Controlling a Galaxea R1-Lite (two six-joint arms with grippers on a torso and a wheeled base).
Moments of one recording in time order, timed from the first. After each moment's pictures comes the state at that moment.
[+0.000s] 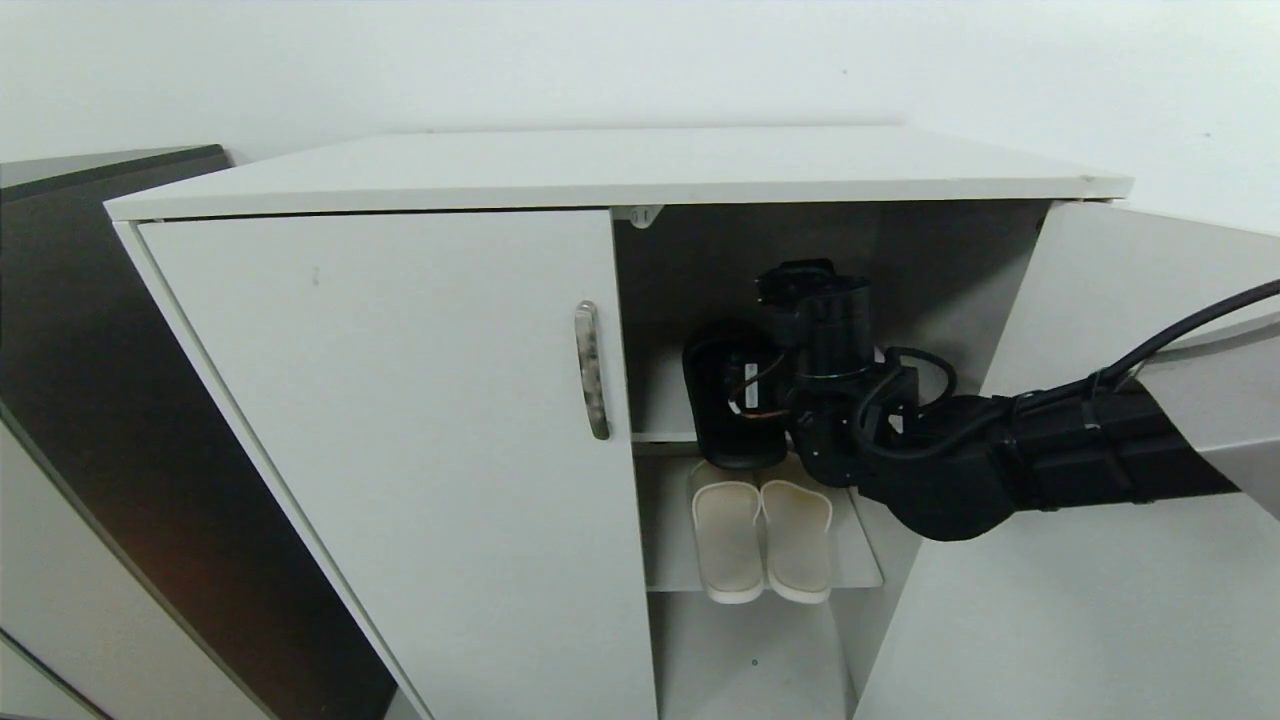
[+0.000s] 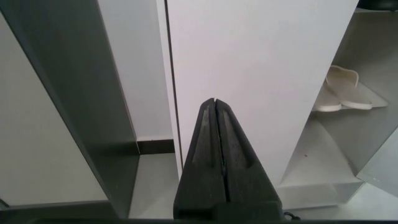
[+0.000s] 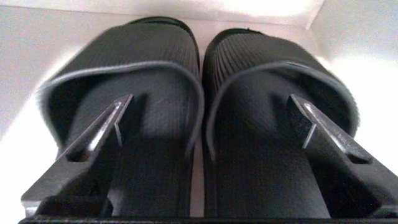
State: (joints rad) left arm 0.00 0.00 0.00 0.00 -0.03 0.01; right arm 0.74 2.06 -1.38 -0.50 -0.73 0.09
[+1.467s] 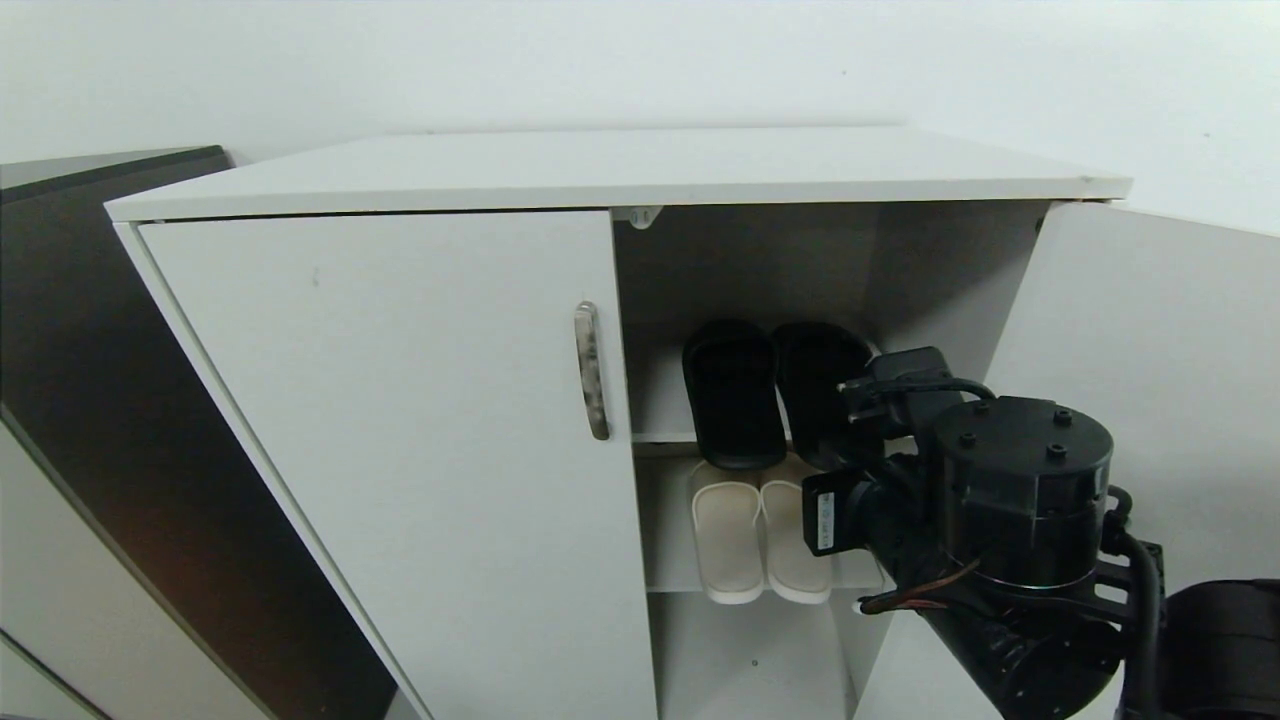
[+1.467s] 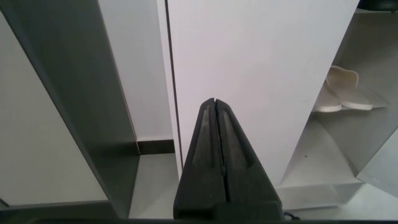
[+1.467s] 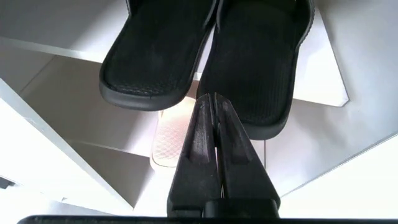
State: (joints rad) left arm 0.00 0.00 0.00 0.00 -0.03 0.01; right arm 0.92 1.71 -0.75 -0.77 -0.73 0.10
